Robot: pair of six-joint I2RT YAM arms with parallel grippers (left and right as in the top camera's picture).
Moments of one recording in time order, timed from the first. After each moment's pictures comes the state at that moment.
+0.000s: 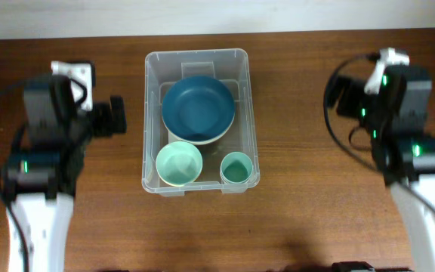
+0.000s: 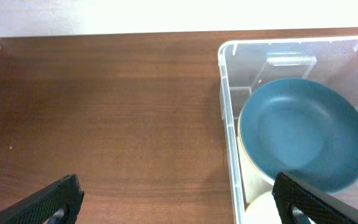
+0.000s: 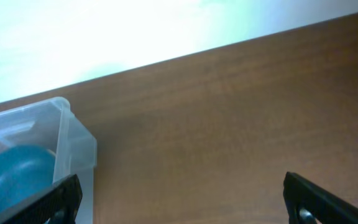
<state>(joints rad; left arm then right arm) 0.02 1.16 1.29 -0.81 -0.04 0.03 0.00 1.15 1.18 -0.60 0.05 0.24</state>
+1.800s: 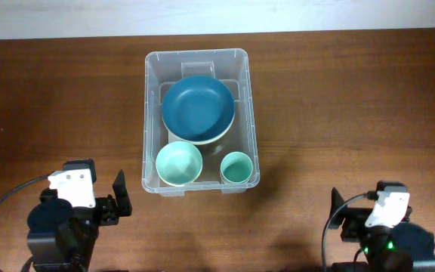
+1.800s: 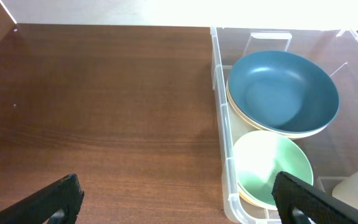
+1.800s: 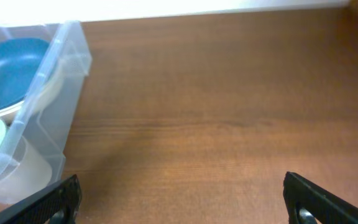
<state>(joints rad) 0.02 0.51 0.85 -0.85 -0.03 -0.03 0.00 0.19 0.65 -0.93 0.02 0.04</state>
